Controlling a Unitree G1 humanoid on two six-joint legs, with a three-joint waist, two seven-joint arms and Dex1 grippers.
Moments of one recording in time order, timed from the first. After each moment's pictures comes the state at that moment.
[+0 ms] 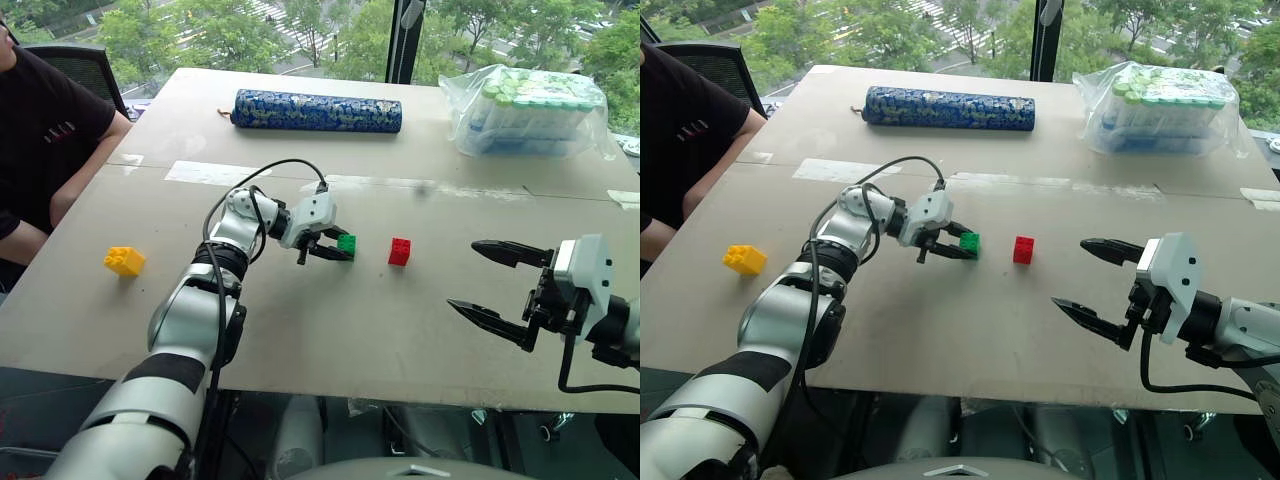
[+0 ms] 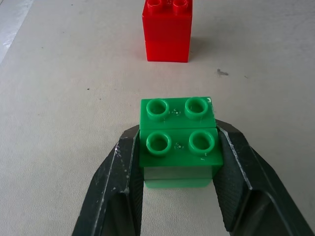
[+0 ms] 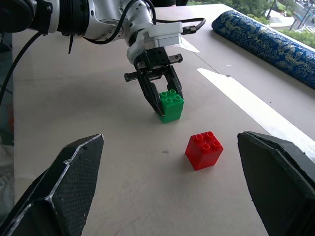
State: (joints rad) left arm -1.06 0.40 -0.21 1.17 0.04 -0.39 -1.49; right arm 0.14 -0.82 -0.33 -0.77 0.74 0.52 0.78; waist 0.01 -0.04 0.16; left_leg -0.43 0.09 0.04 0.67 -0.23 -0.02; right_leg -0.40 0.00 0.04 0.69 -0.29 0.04
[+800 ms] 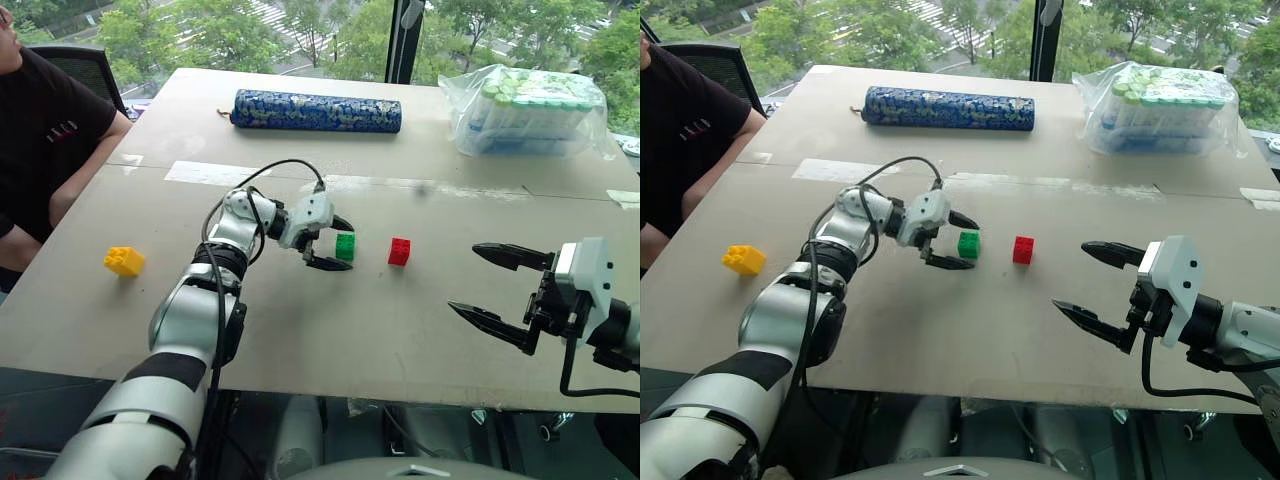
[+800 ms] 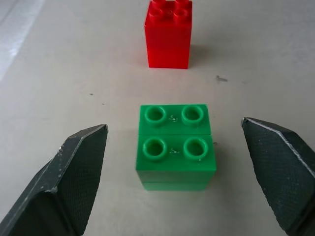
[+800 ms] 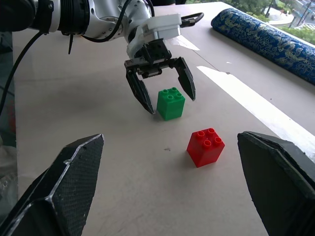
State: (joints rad) left arm -1.04 0.43 -0.12 1.14 -0.01 -0.35 -1.53; right arm 0.14 -0.82 -0.33 -0.78 0.75 0.52 0.78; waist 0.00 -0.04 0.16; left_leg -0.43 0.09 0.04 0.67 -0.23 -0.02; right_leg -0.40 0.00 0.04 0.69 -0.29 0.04
